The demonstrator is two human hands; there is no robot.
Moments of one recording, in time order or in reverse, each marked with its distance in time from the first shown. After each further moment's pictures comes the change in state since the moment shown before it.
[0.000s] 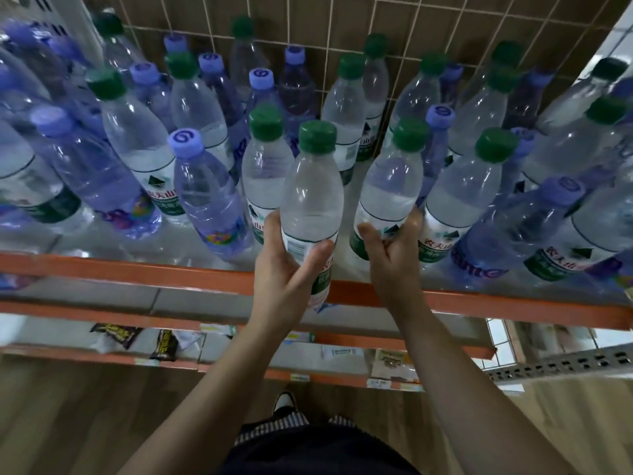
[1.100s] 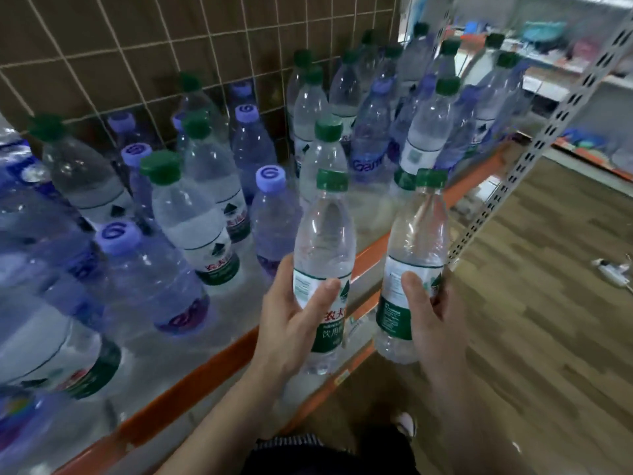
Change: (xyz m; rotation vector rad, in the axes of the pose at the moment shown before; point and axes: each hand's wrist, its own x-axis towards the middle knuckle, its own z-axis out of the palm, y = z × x) left_hand 0.051 -0.023 -0.193 -0.287 -0.849 -0.133; right_hand -0.156 -0.111 0.185 -0.113 0.853 0.325
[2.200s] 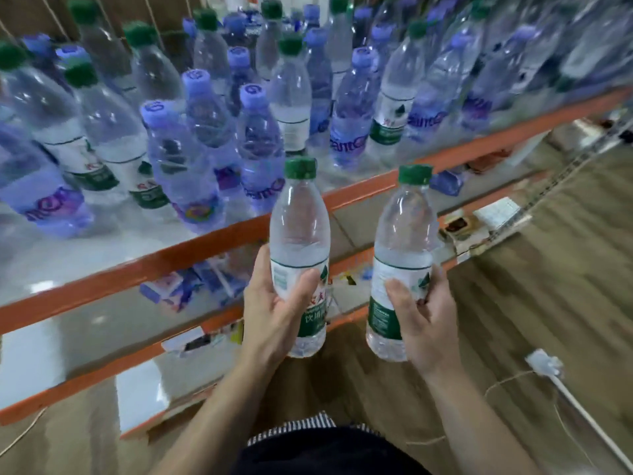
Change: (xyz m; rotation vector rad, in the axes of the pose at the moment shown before) left_hand -0.436 0.046 -0.337 0.094 0.337 0.028; right_hand -0.495 -0.074 0.163 -0.015 -0.375 -0.027
